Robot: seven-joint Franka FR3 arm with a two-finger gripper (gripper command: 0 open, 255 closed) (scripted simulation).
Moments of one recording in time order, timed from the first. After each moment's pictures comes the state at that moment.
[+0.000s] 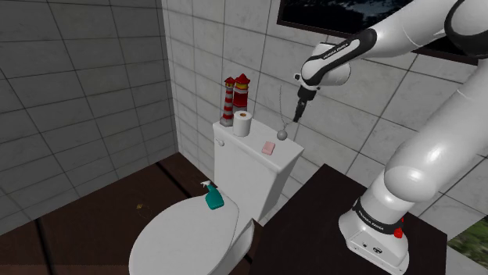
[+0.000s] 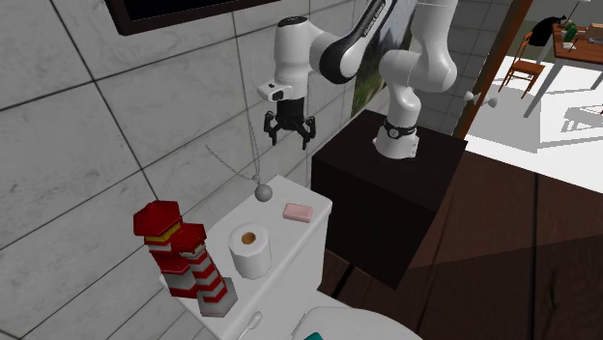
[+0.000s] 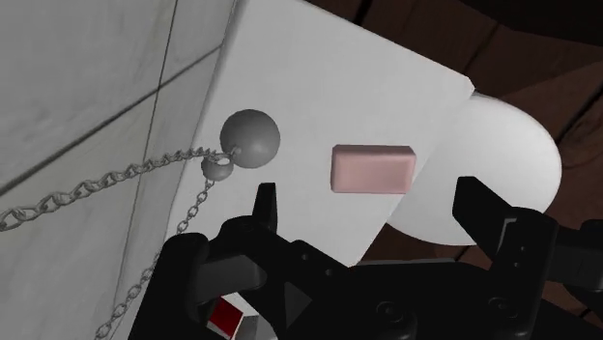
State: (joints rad) arm -0.05 -0.11 -0.39 -2.44 0.02 2.43 -0.89
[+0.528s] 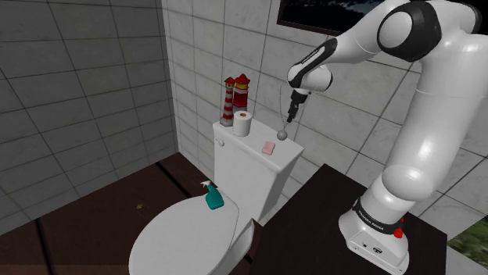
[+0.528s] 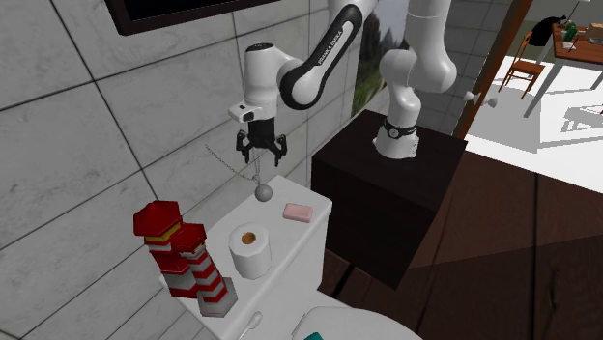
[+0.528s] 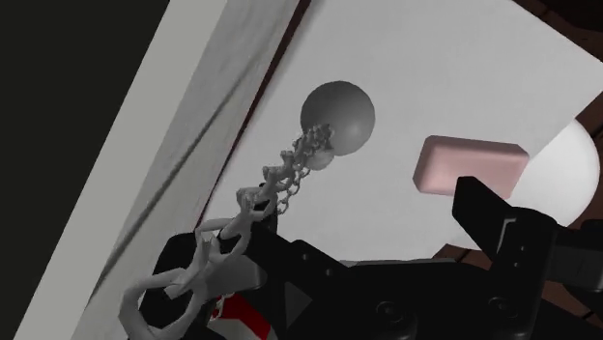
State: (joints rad) arm -0.10 0.23 -0.39 -2.21 0.30 2.52 -1.24
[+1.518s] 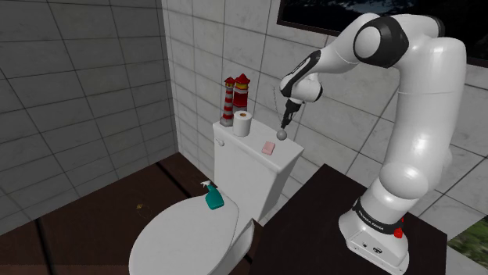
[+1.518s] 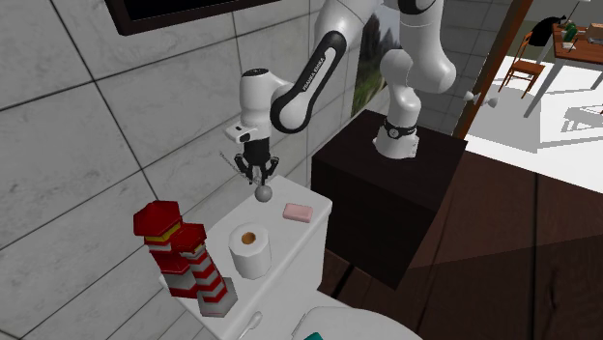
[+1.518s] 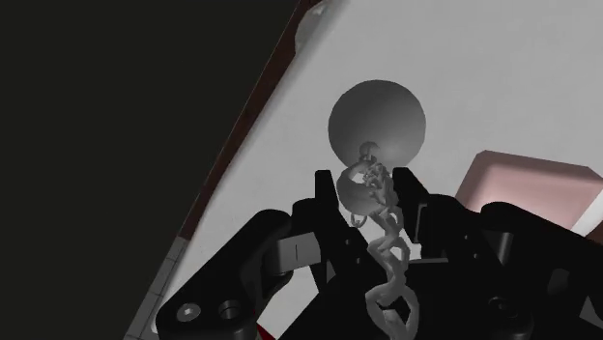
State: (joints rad) arm -0.17 0.40 -0.31 -2.14 0.46 2.62 -1.41
